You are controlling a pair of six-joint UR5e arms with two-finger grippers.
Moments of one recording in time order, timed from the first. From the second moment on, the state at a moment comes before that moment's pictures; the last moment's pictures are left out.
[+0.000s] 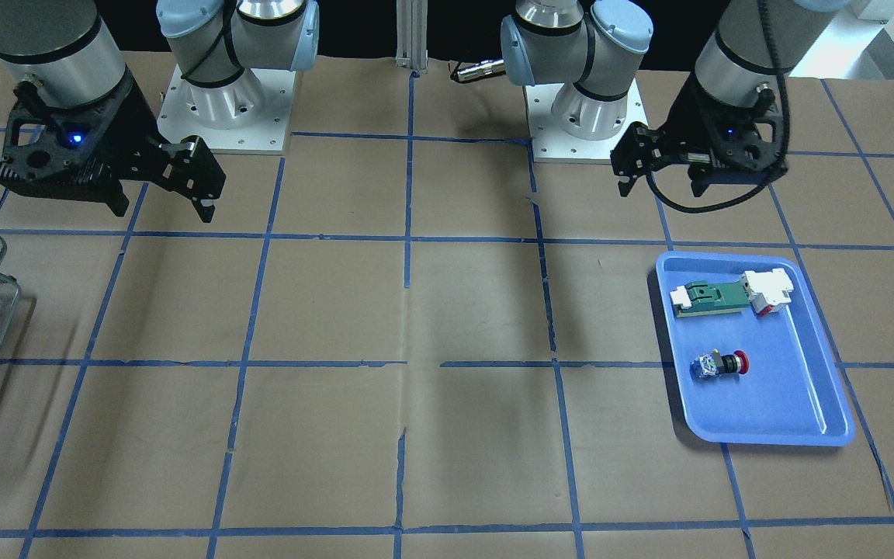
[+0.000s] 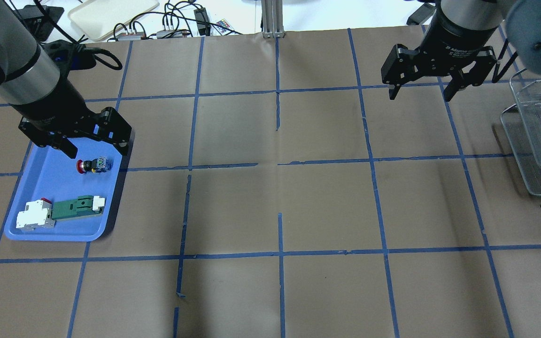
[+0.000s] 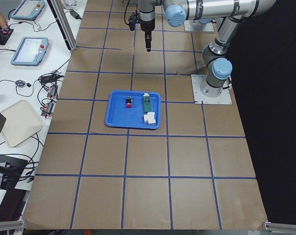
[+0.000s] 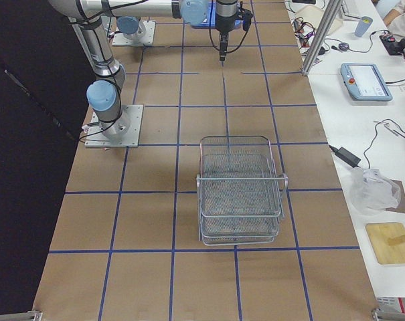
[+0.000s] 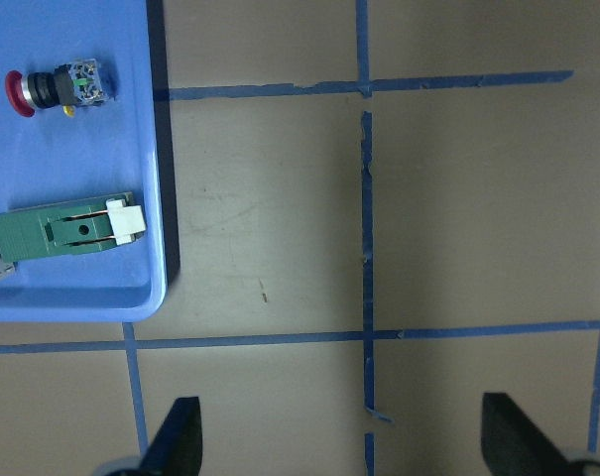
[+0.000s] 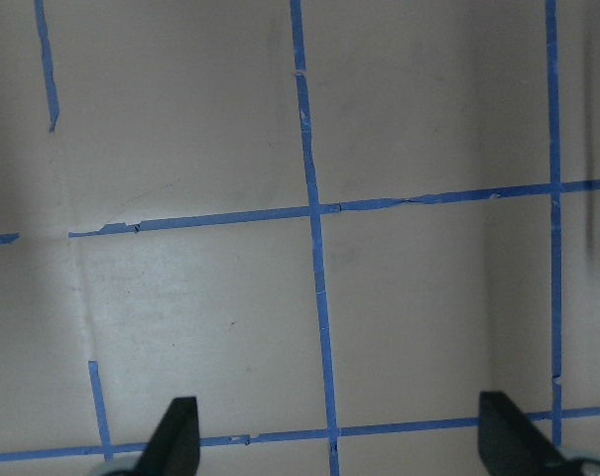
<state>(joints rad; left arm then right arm) -1.40 -1.47 -1.73 -1.55 1.58 0.11 1.54 -1.54 1.54 -1.59 -1.55 0.05</state>
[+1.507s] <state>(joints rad) -0.89 -1.84 -1.69 -1.25 1.32 -0.37 1.54 -1.54 1.54 -1.59 -1.55 0.05</state>
